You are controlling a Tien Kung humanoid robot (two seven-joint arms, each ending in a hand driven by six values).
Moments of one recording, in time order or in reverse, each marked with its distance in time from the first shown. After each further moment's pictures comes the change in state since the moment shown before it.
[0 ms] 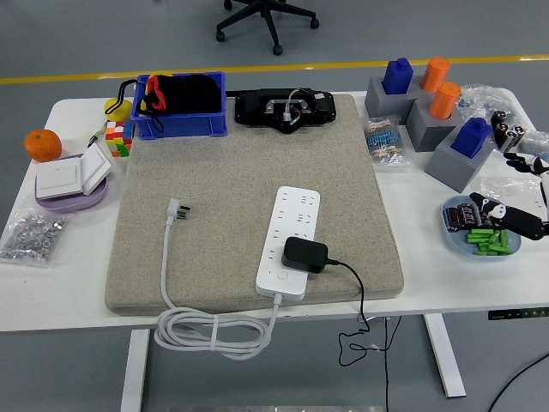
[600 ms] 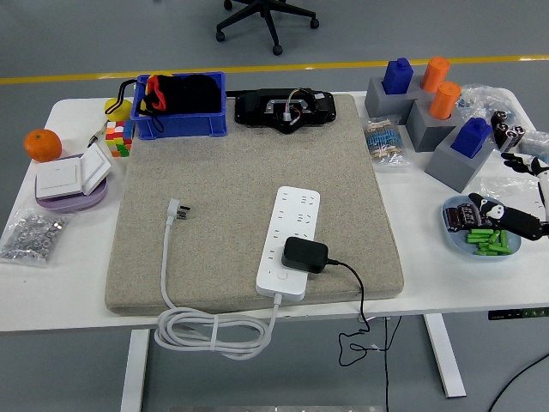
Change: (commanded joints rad) left arm -0.005 -0.005 -0.013 0.000 0.011 -0.001 0.002; right arm 0.004 0.003 -0.003 0.008 -0.003 0.012 -0.002
